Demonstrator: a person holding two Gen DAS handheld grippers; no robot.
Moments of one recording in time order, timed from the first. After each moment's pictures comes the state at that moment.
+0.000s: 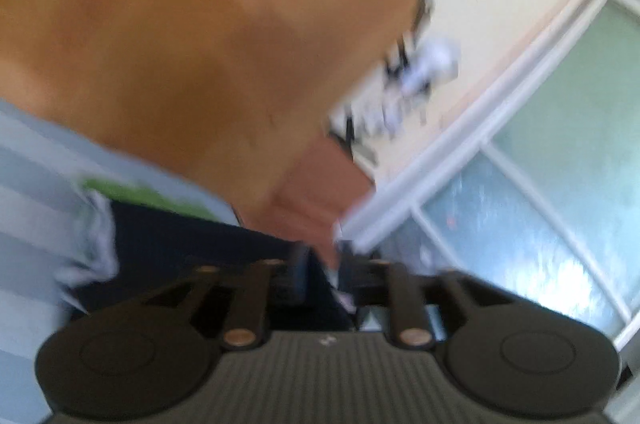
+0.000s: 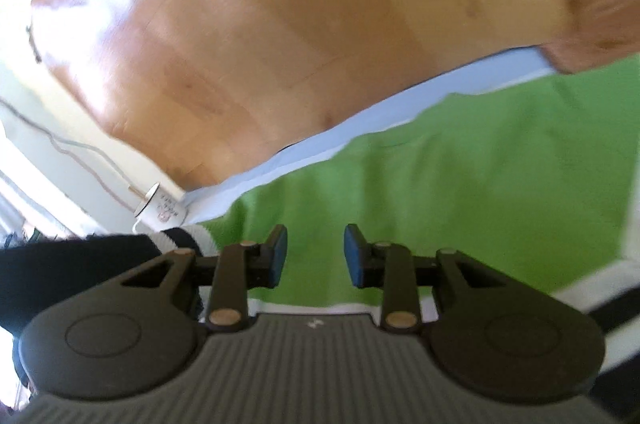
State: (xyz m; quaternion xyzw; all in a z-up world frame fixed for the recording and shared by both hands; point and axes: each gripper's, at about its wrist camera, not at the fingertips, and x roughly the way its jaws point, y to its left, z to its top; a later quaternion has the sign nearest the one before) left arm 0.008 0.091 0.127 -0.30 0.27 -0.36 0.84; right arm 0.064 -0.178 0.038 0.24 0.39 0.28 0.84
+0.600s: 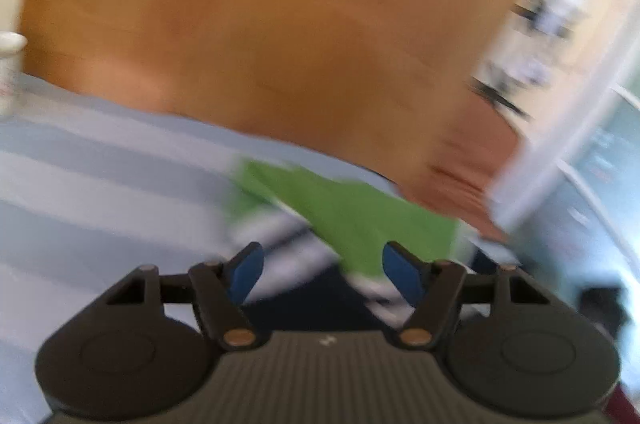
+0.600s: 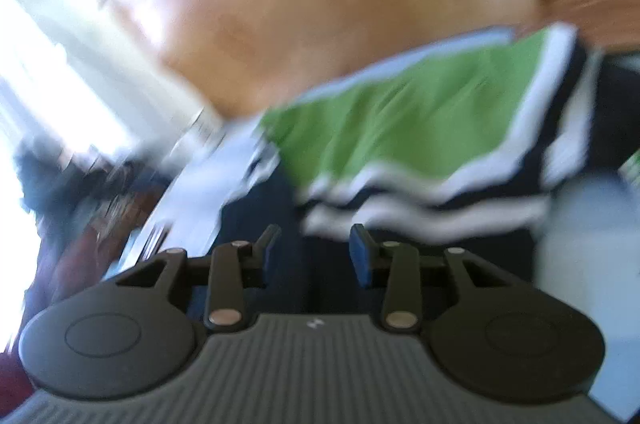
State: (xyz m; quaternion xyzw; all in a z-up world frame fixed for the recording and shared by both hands) left arm 0.054 0.136 0.071 -0.19 0.33 -0.15 0.91; right arm -0.006 -0.239 0.037 0.17 0.41 0.39 0.80
